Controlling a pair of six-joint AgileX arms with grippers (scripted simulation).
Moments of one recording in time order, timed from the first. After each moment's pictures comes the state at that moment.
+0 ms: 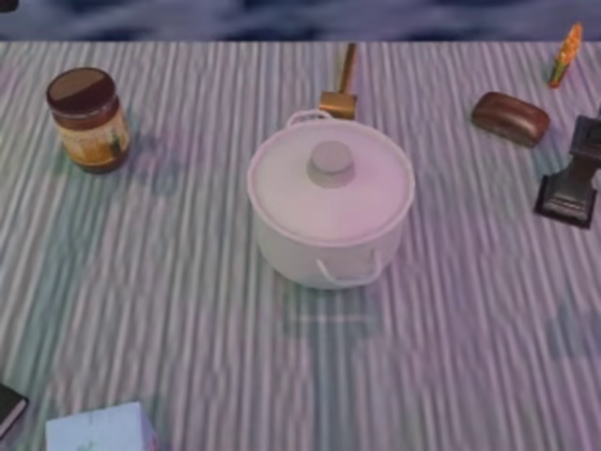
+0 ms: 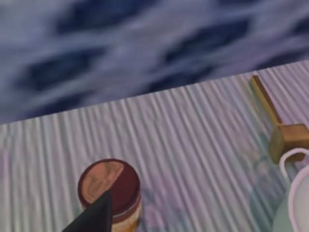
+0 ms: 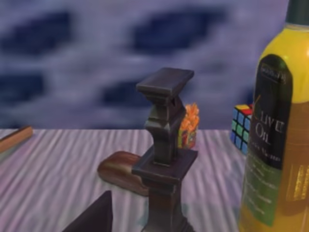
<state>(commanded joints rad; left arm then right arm) -0.09 1.21 1.44 -0.75 0.21 0.11 0.00 0.00 0.00 0.00 0.00 0.00</state>
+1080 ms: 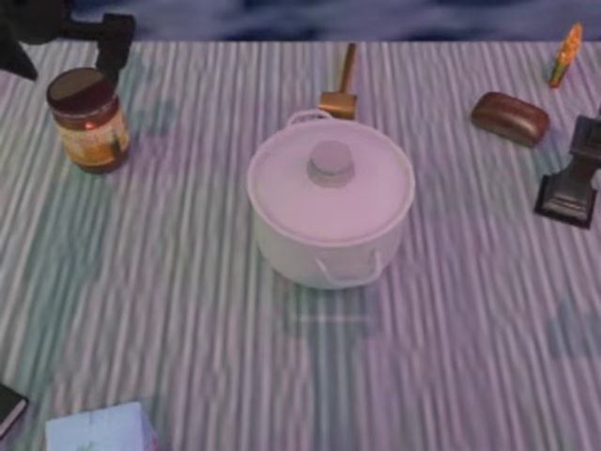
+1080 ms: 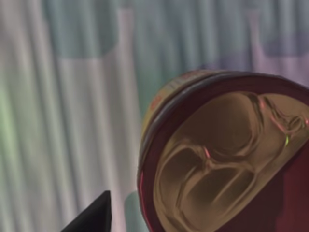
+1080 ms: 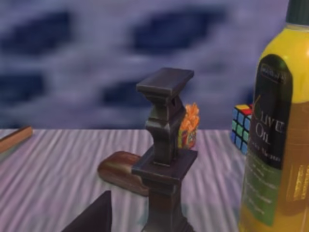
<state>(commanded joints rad) -0.05 2.46 2.43 -1.29 0.04 0.09 0.00 0.00 0.00 0.00 0.00 0.00</state>
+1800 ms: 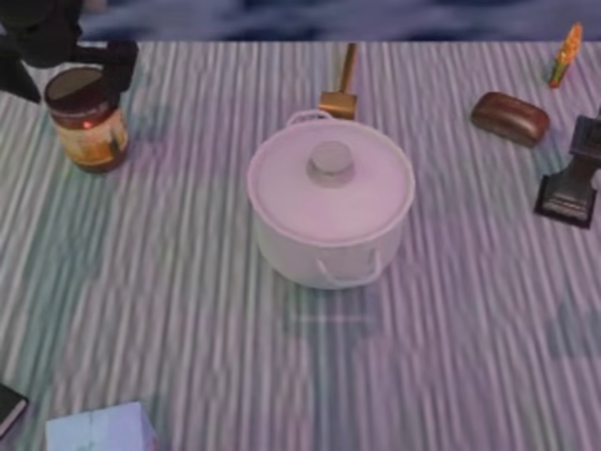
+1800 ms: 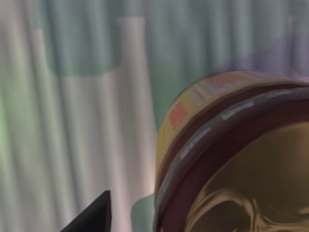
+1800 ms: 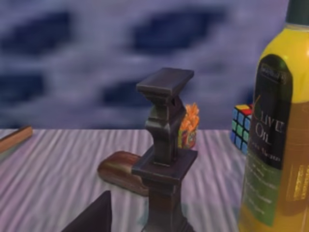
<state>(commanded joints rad) -0.05 2.53 2.41 -1.25 0.02 0.08 0.00 0.00 0.00 0.00 0.00 0.00</state>
